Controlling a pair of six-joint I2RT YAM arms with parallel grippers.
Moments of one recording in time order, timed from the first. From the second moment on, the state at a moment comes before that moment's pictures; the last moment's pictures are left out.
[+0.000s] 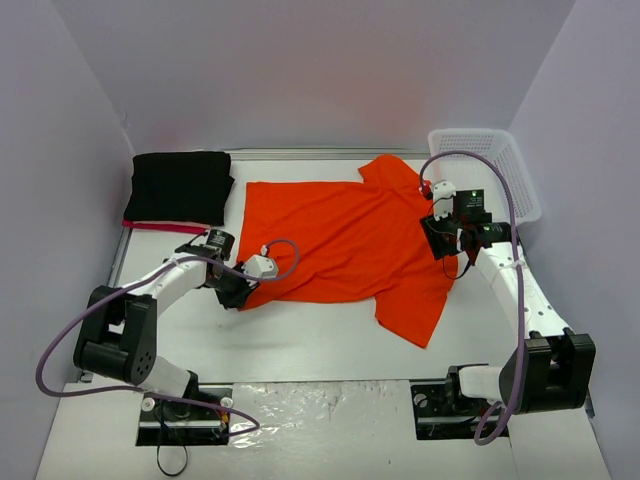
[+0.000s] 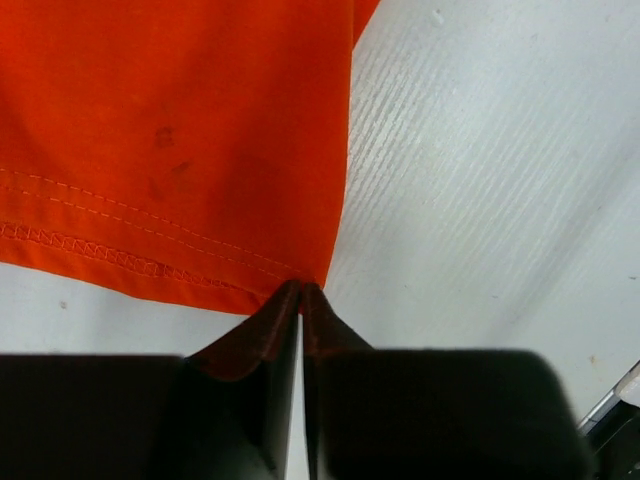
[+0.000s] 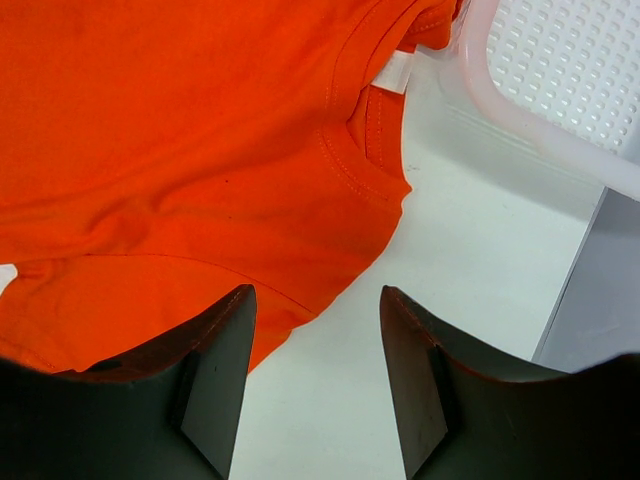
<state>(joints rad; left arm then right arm) -0.26 1.47 0.83 -0.68 0.42 0.79 0.08 1.28 1.03 -0.63 0.00 -0.34</state>
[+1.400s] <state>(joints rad) -0.26 1.42 0.88 -0.53 0.28 0.69 0.08 1.30 0.97 -0.58 0.01 -0.34</state>
